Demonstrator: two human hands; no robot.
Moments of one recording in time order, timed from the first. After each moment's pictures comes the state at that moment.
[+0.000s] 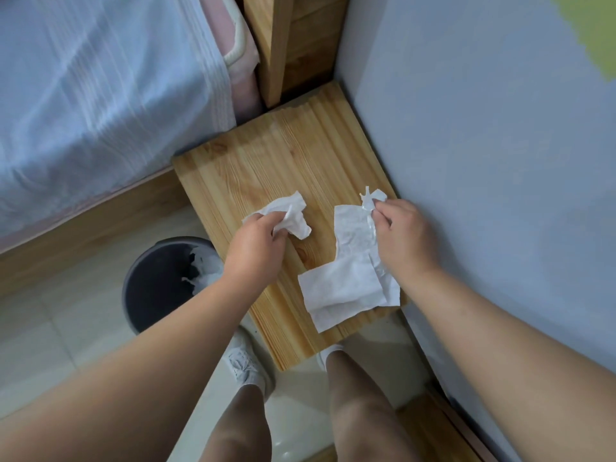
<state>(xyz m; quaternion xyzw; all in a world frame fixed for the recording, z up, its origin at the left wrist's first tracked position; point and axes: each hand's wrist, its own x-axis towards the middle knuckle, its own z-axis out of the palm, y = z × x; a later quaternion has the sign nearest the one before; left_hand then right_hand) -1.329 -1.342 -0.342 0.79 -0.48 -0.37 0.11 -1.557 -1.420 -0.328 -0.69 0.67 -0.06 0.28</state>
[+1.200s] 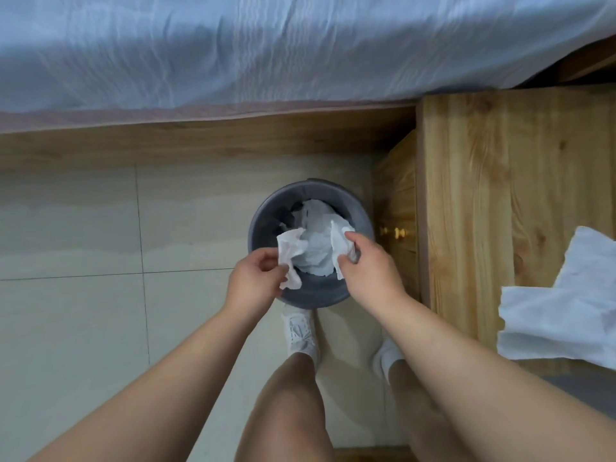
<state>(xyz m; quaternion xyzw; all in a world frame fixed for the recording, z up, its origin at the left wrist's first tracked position) -1.140 -1.081 -0.410 0.82 0.02 -0.47 0.32 -1.285 -1.224 -0.418 -0.68 0.54 0.13 0.48</state>
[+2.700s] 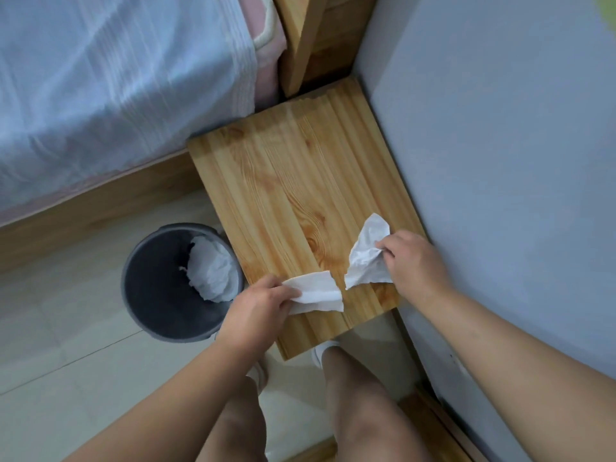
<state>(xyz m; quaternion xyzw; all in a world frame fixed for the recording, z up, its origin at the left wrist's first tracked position) -1.338 -1.228 -0.339 0.72 -0.58 -0.37 0.10 -1.584 -1.381 -0.335 -0.79 0.55 0.11 0.25</state>
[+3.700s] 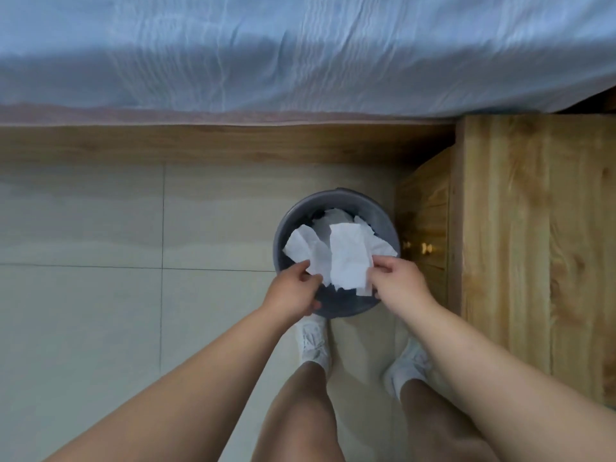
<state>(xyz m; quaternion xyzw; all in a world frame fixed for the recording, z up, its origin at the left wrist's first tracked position) -1.143 -1.085 -0.423 0.80 -0.03 -0.55 0.22 -1.281 -1.226 -0.426 -0.59 0.59 0.15 0.53</state>
